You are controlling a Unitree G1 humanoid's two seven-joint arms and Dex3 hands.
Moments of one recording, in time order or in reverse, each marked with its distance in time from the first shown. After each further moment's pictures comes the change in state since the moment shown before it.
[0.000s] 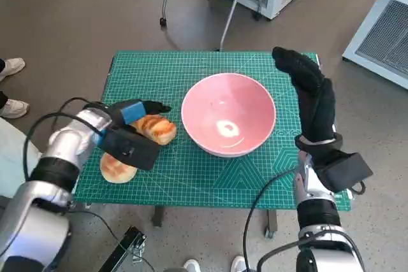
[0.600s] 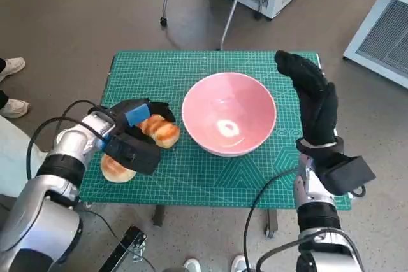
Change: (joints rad) left arm -0.046 -0.023 -0.058 0.135 0.000 -0.078 0.138; right arm 0.033 0.001 -0.003 -0.011 0.019 0.004 0.009
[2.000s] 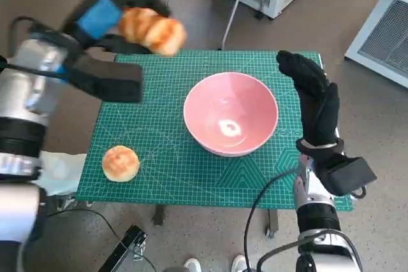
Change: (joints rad) left arm -0.195 0.075 0.266 -0.364 -0.173 0.027 0.014; right arm 0.002 0.004 0.002 -0.021 0.007 0.011 -0.004
